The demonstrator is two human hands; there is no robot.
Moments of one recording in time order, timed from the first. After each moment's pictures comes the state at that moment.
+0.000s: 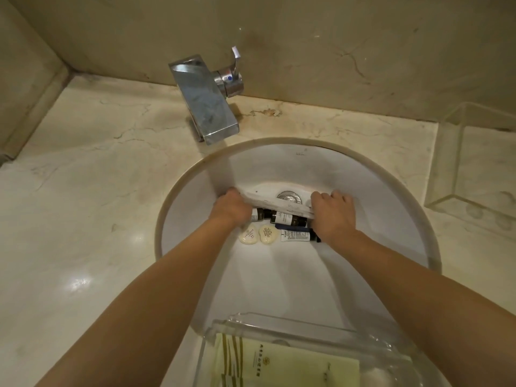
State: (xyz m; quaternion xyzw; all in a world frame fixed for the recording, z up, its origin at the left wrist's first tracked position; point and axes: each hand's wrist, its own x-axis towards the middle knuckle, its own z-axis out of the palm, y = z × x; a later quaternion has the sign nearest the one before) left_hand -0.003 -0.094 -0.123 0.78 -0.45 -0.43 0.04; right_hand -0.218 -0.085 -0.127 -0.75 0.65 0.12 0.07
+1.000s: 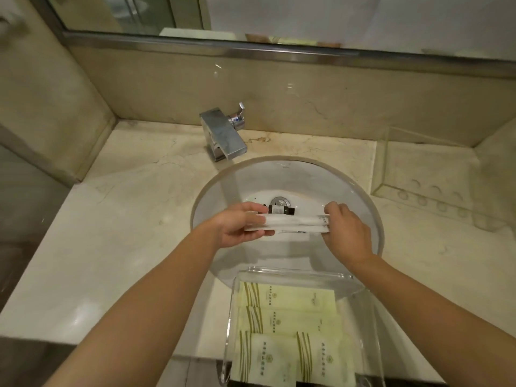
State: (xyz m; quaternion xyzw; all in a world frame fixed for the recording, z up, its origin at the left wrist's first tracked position) left_hand 0.008 -0.002 0.029 0.52 -0.23 -0.79 0.21; right_hand -0.238 0.032 -0.010 -0.70 0.71 -0.05 0.06
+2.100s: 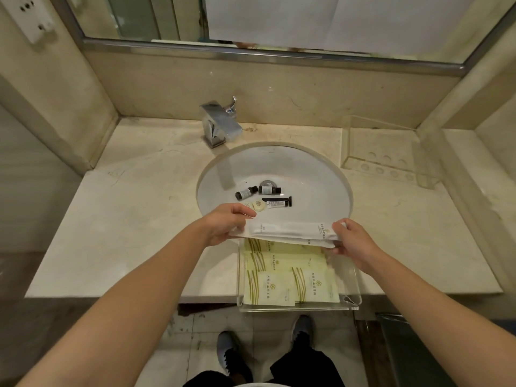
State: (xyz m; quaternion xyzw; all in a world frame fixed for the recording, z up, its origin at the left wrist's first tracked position) left_hand 0.043 0.093 0.050 0.56 -0.40 -0.71 0.16; right_hand -0.242 0.167 0.043 -0.31 0.73 -0.31 0.53
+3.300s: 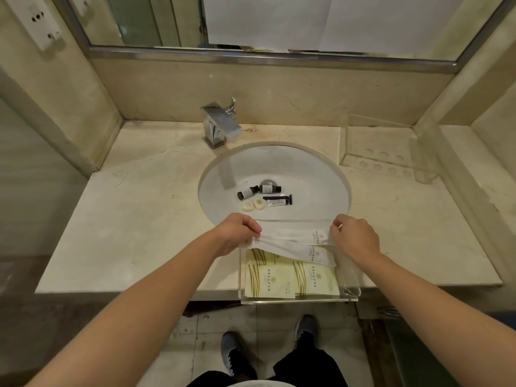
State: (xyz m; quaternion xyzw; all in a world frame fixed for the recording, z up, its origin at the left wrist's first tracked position) left_hand 0.026 0.124 0.043 0.59 -0.49 -0.63 0.12; right_hand -0.243 0.172 0.032 -0.56 0.82 -0.04 0.13
